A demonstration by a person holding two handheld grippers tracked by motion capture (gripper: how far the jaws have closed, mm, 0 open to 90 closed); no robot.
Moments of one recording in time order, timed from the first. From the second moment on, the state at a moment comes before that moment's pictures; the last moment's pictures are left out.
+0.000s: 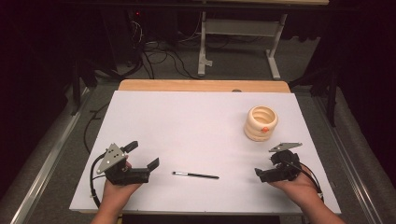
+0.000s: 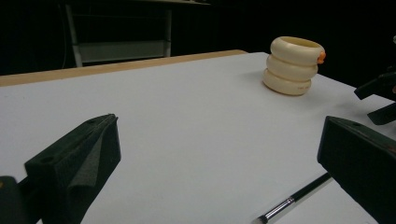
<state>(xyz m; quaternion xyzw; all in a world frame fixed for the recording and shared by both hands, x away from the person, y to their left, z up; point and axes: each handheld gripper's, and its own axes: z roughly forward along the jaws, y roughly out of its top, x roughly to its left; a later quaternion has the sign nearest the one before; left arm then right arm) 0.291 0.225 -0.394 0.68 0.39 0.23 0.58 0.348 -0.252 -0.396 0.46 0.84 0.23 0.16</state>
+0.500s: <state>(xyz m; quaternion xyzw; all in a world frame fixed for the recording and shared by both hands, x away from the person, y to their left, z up) 0.291 0.225 -0.394 0.68 0.38 0.23 0.58 0.353 -0.250 -0.394 0.45 0.86 0.18 0.13</state>
